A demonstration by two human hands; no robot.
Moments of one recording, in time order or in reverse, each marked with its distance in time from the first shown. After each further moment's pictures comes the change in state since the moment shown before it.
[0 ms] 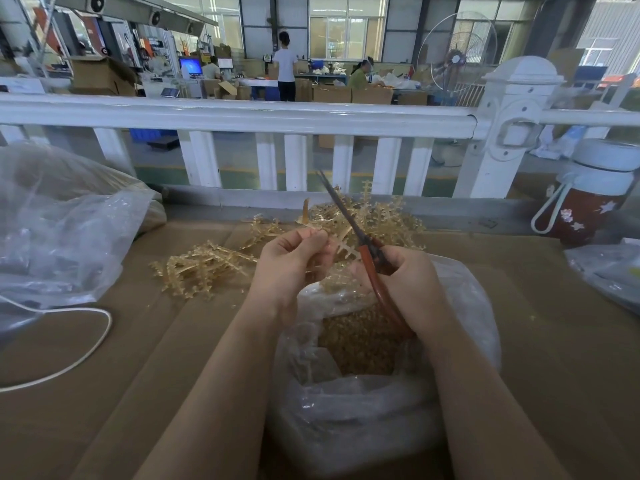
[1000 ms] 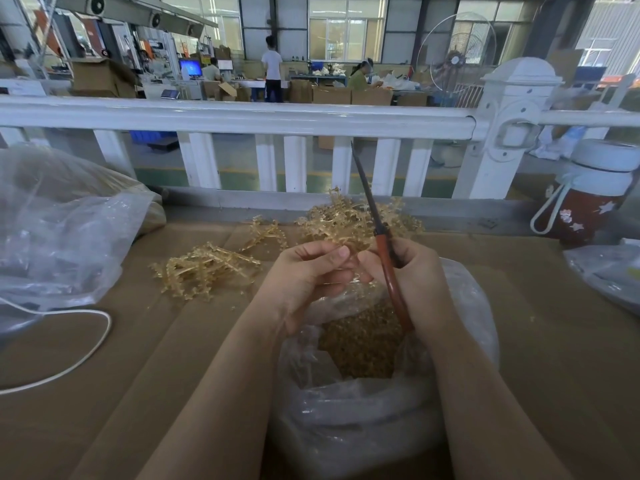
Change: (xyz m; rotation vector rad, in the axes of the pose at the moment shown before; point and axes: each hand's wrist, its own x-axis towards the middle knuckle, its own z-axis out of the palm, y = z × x) left_hand -0.004 -0.003 0.004 0.009 -0.212 -0.143; right_hand -0.004 -0.012 -0.003 0.272 0.051 -0.003
